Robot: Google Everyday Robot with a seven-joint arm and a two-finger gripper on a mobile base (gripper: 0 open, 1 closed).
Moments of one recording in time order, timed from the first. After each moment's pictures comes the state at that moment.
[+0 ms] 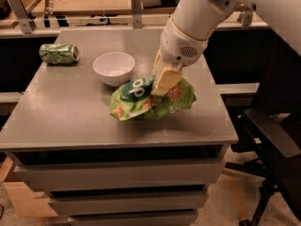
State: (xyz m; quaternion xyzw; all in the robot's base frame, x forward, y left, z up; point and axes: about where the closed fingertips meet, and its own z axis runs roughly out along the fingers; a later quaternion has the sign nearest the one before) arm 0.512 -0.021 0.919 -0.73 0.66 0.12 0.16
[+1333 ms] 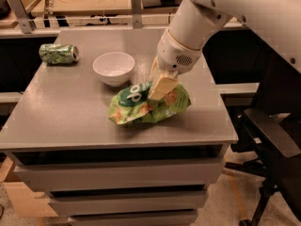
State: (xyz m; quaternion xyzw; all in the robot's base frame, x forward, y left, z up) arm 0.517 -0.014 0.895 -0.73 0.65 0.14 0.16
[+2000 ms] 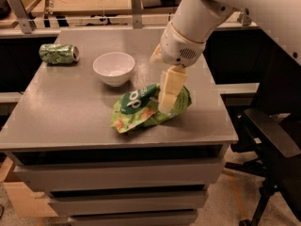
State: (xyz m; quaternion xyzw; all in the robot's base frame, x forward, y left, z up) arm 0.527 -0.024 0.906 -0.73 0.65 0.12 0.16
